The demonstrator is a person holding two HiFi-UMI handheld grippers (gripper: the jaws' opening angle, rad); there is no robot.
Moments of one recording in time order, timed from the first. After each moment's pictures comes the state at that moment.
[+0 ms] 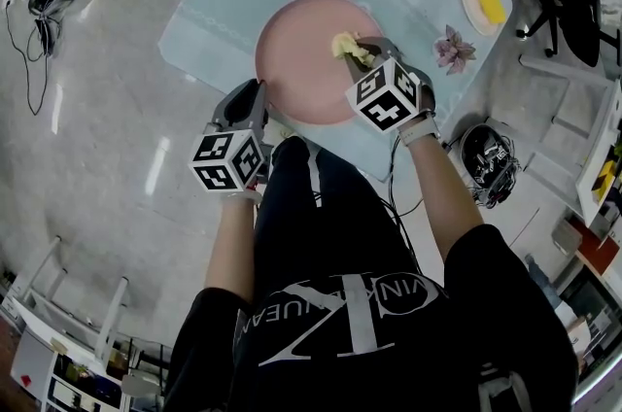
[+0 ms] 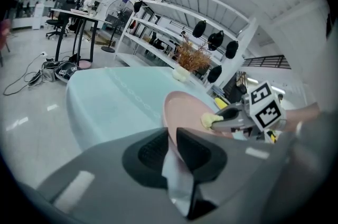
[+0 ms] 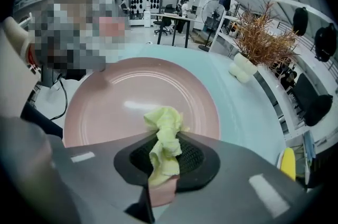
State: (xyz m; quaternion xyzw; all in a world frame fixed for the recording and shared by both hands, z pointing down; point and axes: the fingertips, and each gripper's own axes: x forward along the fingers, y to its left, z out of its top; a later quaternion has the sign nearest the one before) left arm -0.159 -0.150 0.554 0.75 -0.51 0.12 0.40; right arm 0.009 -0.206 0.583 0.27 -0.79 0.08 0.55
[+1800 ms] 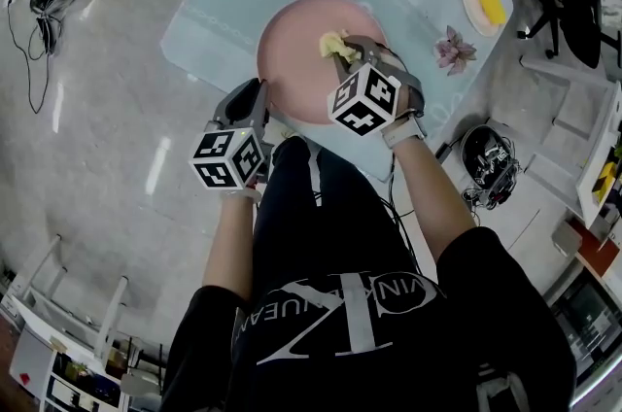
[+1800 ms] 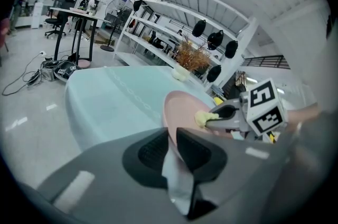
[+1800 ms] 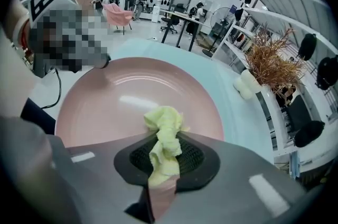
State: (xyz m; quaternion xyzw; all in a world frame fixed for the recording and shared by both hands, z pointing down) left arm -0.161 -0.150 0.553 0.76 -0.50 0.13 0.41; right arm -0.018 -0.207 0.580 0.27 -0.77 0.01 0.57
